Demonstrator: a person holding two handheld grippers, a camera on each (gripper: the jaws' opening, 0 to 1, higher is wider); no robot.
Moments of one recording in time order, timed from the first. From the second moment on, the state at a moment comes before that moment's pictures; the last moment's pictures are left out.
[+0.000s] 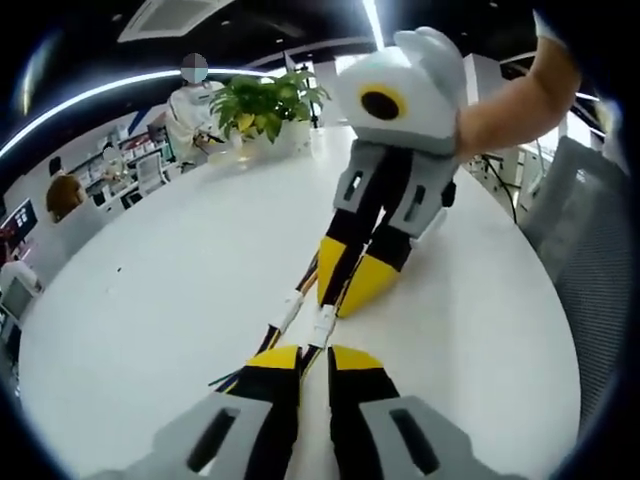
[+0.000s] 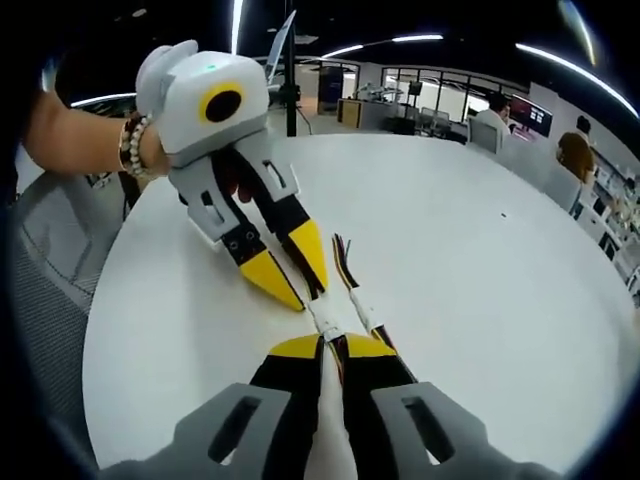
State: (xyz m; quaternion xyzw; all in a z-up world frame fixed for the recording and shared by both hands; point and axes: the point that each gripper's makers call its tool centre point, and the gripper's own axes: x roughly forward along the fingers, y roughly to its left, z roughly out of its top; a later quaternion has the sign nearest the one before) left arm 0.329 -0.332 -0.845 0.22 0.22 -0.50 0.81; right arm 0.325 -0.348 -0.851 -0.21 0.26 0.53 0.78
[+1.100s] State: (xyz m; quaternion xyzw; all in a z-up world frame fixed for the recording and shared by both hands) left arm 0.327 -0.332 -0.839 0.21 0.22 -0.49 0.82; right arm 0.324 -0.351 -0.843 -0.19 0.27 0.52 0.79
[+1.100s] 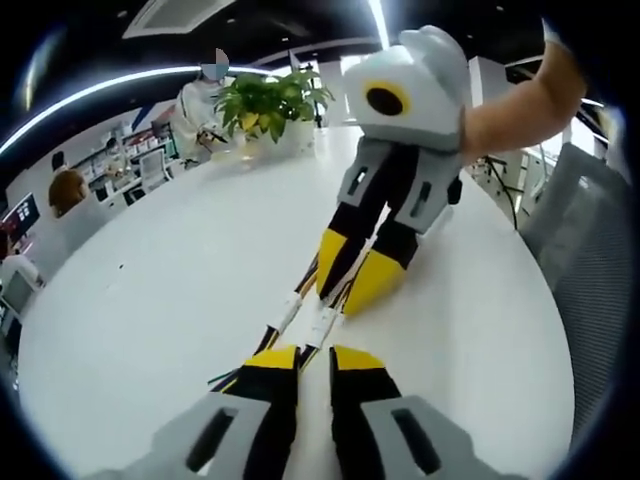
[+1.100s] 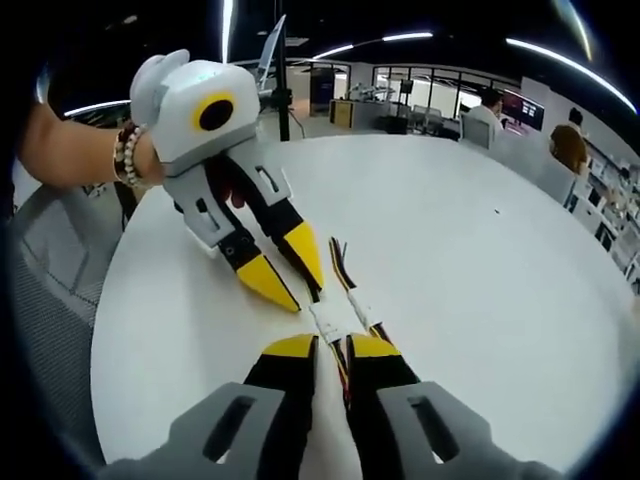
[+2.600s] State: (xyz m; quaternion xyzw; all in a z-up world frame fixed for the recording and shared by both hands) left arm 0.254 -0.288 -0.717 0.13 0.16 -0.42 0.89; right arm 0.277 -0.385 -0.746 -0.18 0.21 0.47 0.84
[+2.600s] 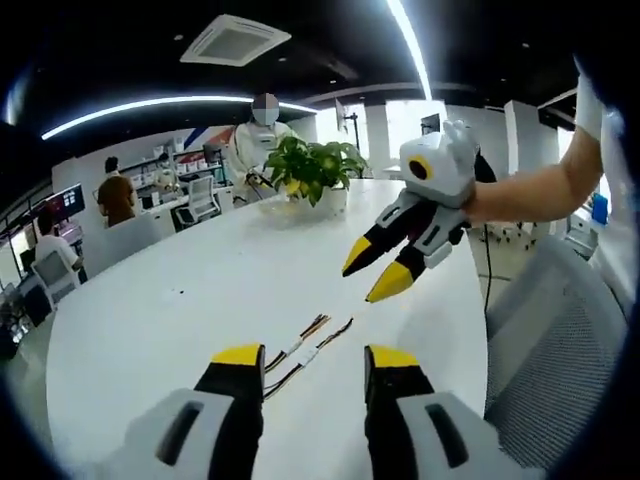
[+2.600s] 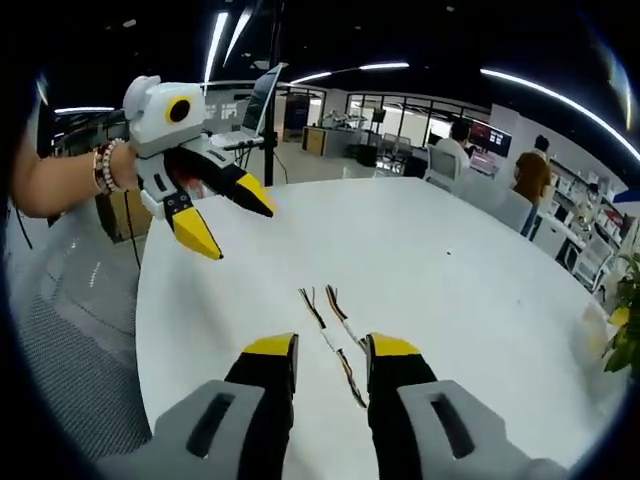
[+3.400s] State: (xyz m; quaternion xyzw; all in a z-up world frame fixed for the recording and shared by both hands) left arm 0.174 -0.227 -0.713 0.09 0.17 -0.32 0.93; right arm 0.233 -0.455 -0.741 -0.11 0.22 0.41 0.88
